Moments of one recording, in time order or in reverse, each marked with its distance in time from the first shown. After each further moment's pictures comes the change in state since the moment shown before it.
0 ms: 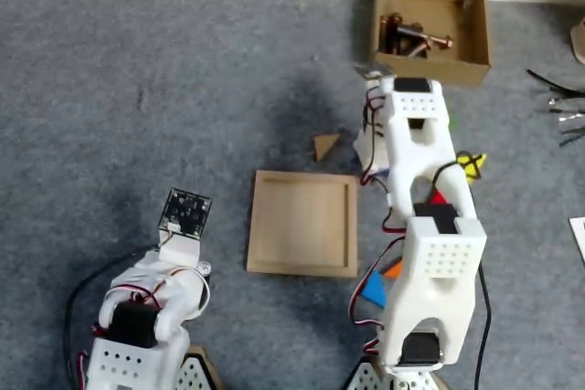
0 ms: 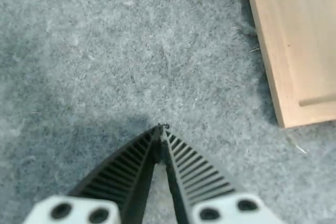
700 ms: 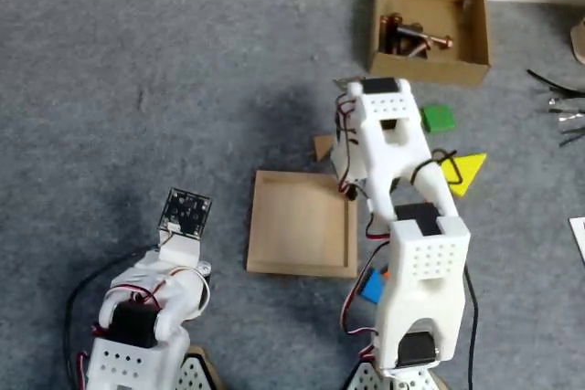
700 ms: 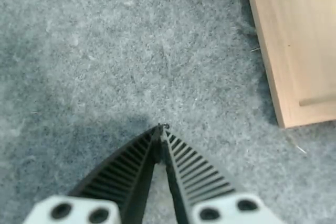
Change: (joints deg) left arm 0.0 0.0 0.0 0.0 0.0; right arm -7.0 0.0 0.0 7.7 -7.4
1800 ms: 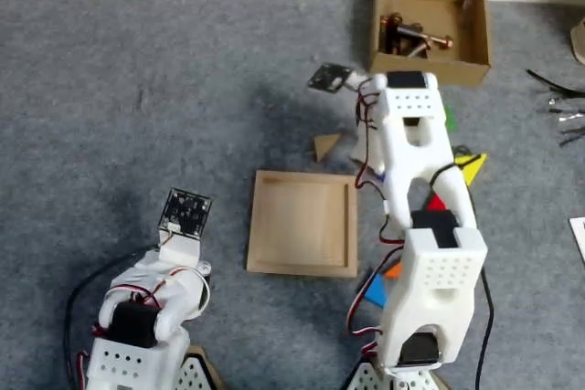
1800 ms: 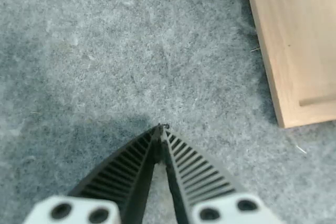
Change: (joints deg) left arm 0.0 0.0 0.0 0.0 0.0; right arm 4.7 -5.3 0.6 -9.7 48.2
